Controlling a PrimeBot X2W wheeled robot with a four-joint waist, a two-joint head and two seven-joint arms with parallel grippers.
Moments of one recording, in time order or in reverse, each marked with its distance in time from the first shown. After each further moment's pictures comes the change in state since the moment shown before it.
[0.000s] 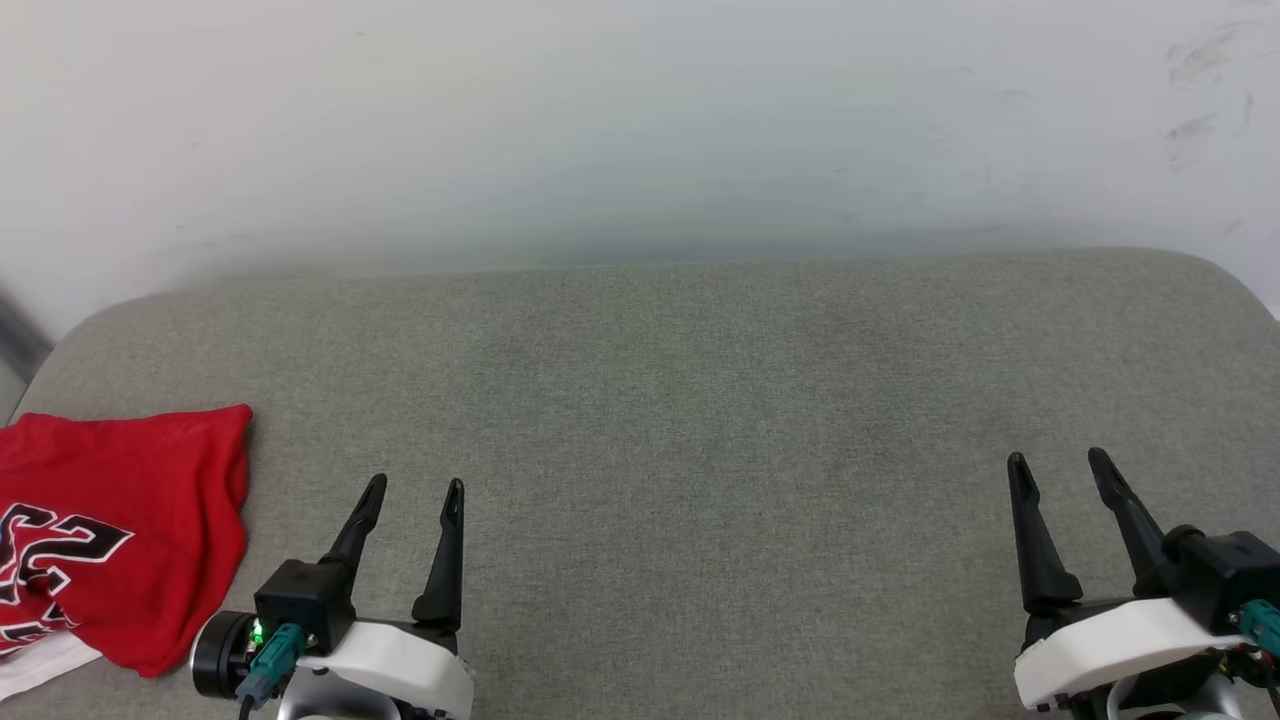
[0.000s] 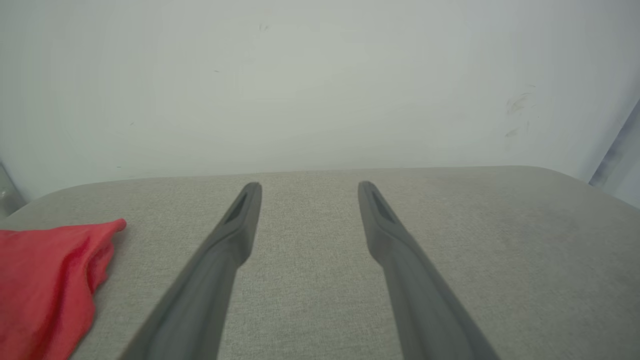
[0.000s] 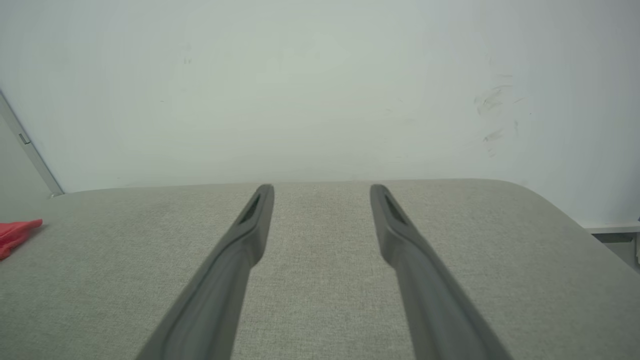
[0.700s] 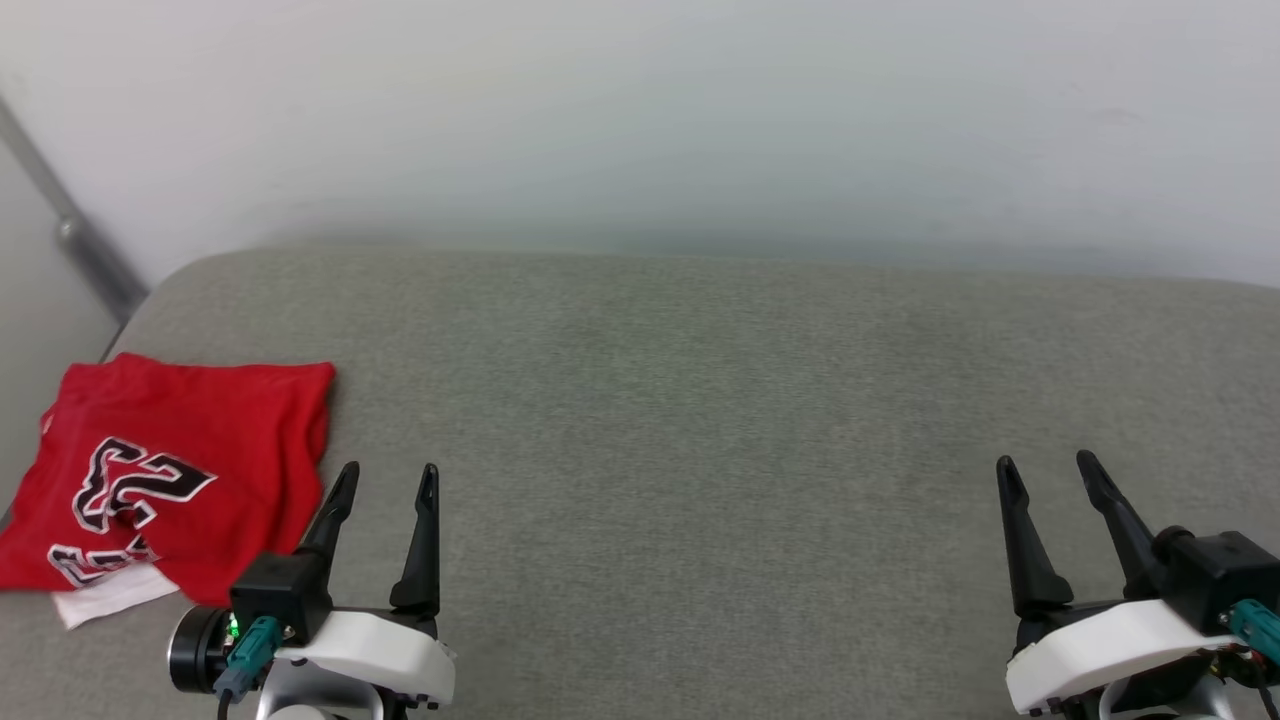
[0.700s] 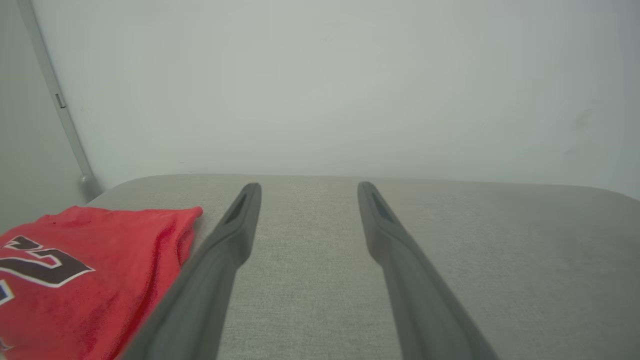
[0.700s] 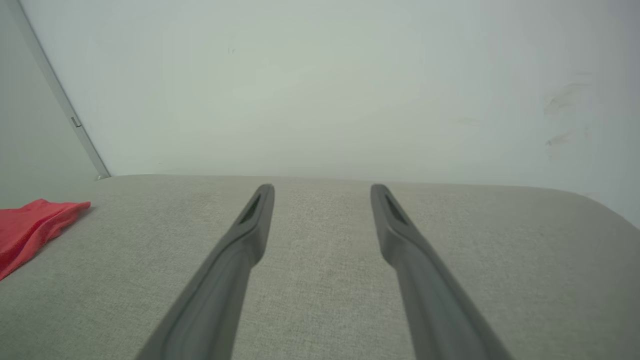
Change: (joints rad) left arm -0.017 -0.014 0.053 0.006 0.026 0.004 -0.012; right arm 0.008 0.001 0.014 -0.015 0.008 0.000 0.018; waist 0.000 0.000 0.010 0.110
